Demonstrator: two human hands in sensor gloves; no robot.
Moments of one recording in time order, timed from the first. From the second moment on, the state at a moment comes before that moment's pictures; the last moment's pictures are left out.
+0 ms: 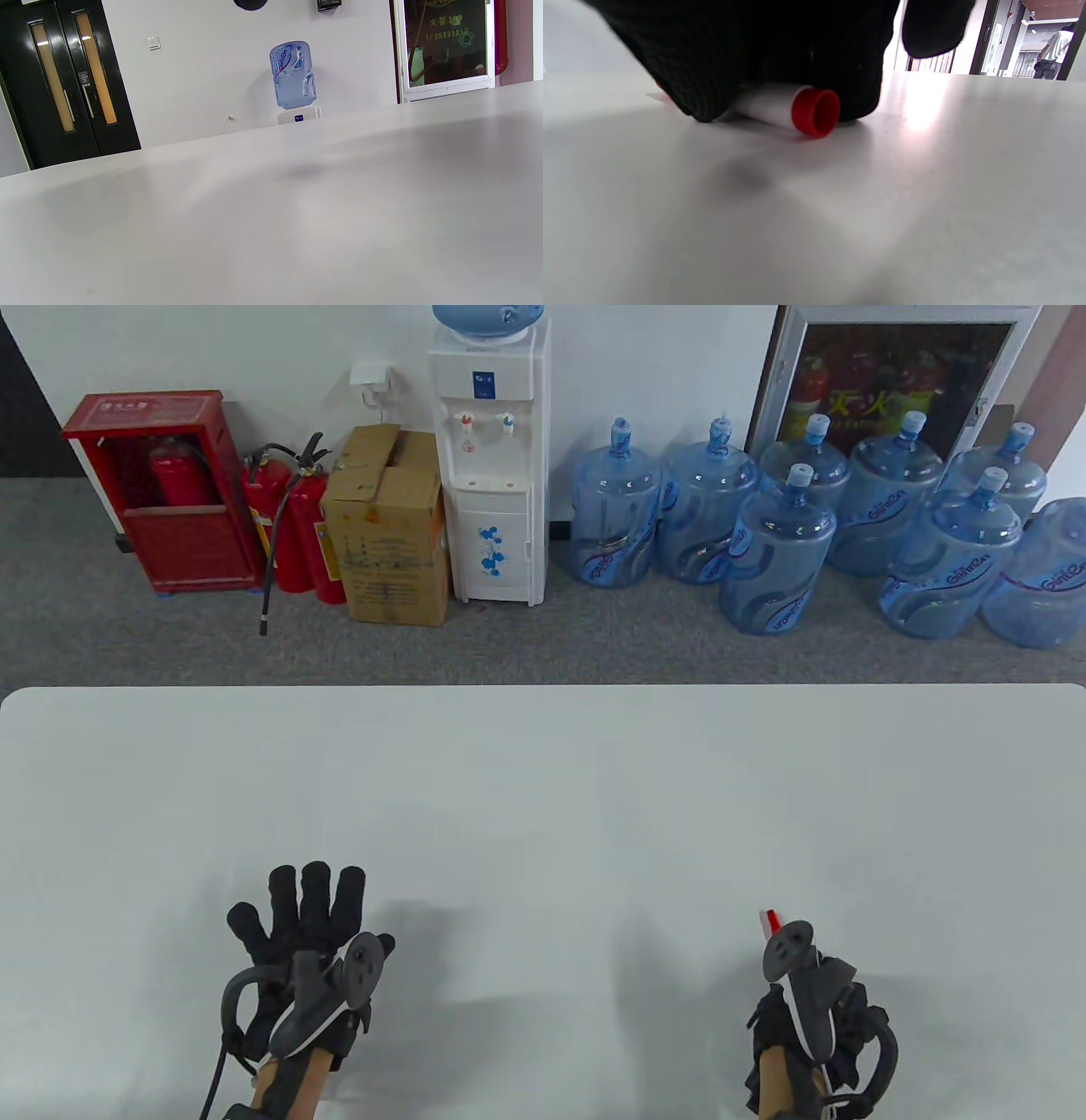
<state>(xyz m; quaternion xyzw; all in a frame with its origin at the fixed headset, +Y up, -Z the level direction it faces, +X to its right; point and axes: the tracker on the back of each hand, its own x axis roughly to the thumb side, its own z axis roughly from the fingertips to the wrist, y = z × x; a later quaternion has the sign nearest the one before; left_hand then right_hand) -0.248 -0.748 -0.293 0.03 0.03 -0.09 0.99 0.232 -0.763 -0.278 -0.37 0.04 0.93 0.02</state>
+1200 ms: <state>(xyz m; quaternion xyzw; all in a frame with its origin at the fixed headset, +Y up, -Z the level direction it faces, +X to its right) -0.245 -0.752 -0.295 0.02 0.02 -0.08 1.00 0.209 -0.738 -0.273 -0.33 -0.04 0.94 -0.01</state>
